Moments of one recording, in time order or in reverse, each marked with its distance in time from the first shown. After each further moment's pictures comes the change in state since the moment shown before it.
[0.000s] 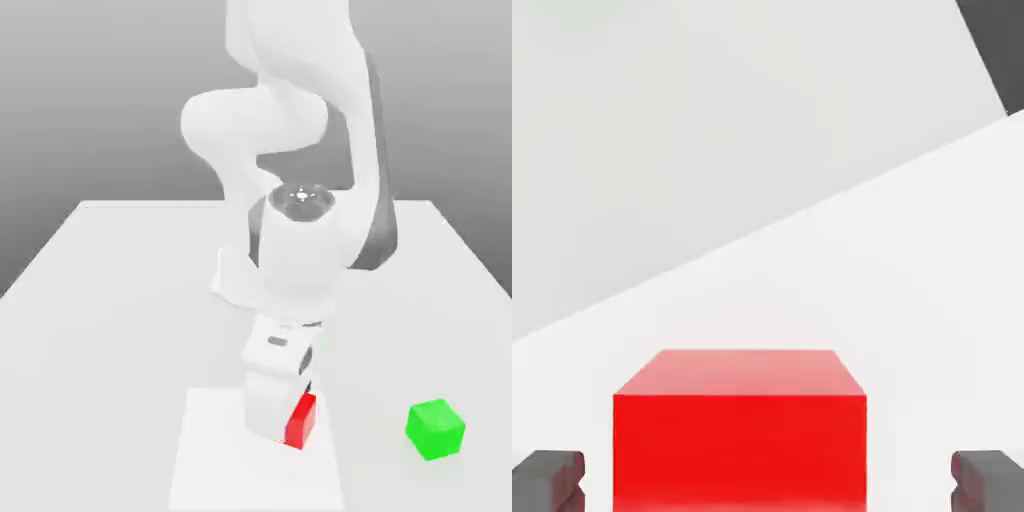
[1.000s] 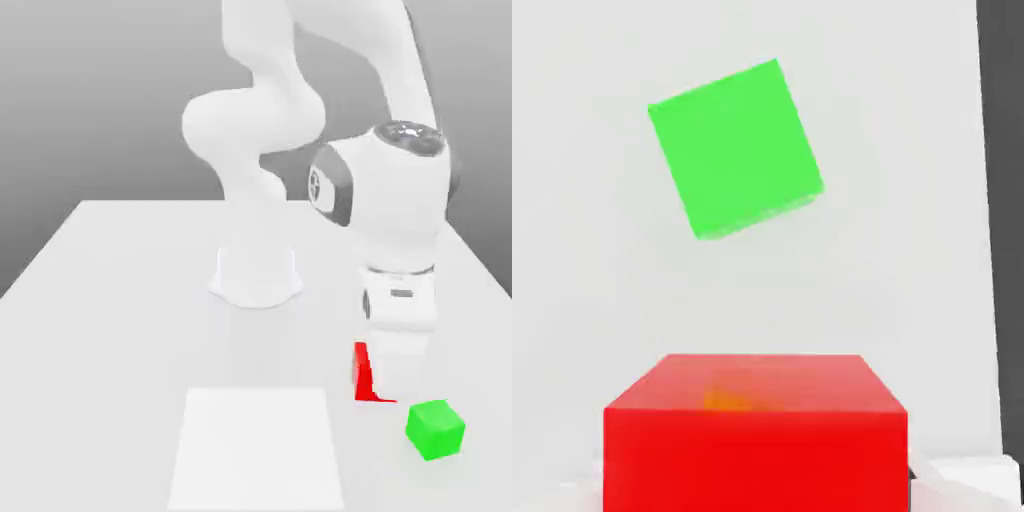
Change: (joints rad) arm 0.247 -0.213 0.042 0.124 -0.206 -0.335 -0.048
